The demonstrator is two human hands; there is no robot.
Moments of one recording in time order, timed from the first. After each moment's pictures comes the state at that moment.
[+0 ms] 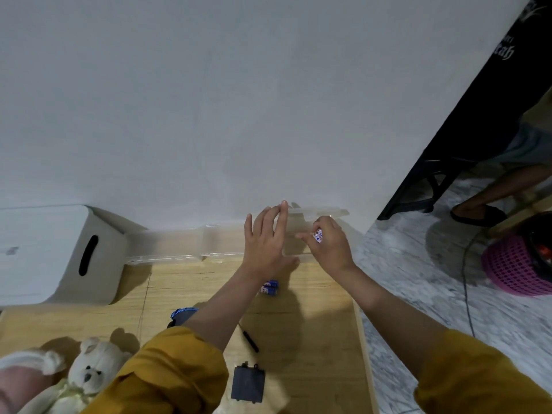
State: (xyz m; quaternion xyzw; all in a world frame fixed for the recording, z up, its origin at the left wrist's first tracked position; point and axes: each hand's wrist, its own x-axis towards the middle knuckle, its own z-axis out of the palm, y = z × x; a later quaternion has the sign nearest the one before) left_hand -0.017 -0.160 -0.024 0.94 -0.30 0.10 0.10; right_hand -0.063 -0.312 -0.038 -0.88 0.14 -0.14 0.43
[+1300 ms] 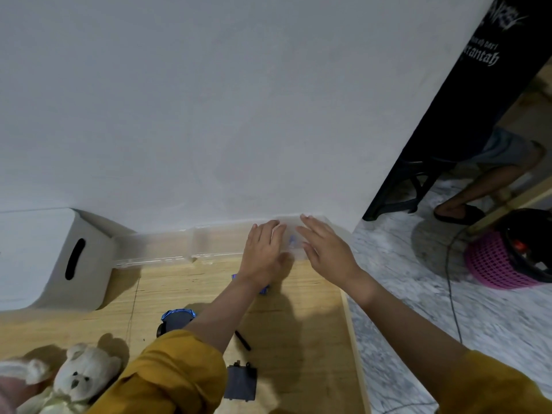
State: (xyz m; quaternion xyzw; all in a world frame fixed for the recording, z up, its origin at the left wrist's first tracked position) left_hand -0.028 -0.162 -0.047 0.91 -0.36 0.10 0.15; right_hand -0.093 -0.332 -0.029 -0.96 -0.03 -0.11 0.25
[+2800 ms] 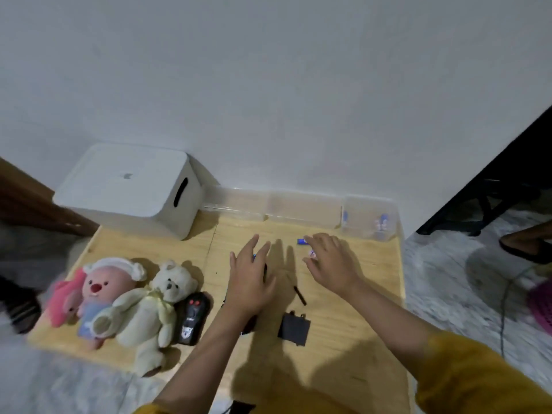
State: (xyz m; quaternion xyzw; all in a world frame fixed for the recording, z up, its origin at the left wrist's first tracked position) left_hand -0.140 0.006 -0.010 0.97 -0.12 -0.02 0.23; right_hand -0.116 -0.205 -0.065 -0.97 -0.11 -0.05 0.20
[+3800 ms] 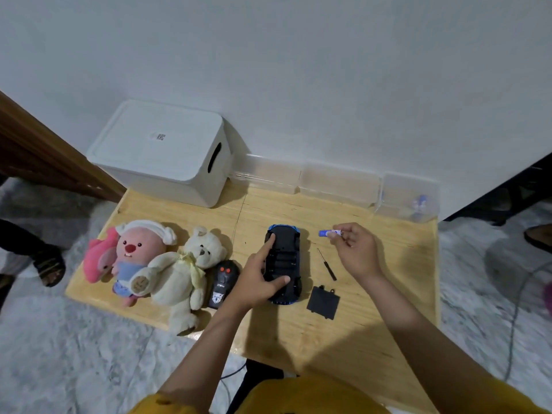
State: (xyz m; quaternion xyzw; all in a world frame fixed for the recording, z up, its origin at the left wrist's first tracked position) left_hand -0.179 0.067 -0.022 0.81 0.02 -0.22 0.54; right_hand -0.145 -0.152 -0.026 -0.79 0.18 0.01 0.59
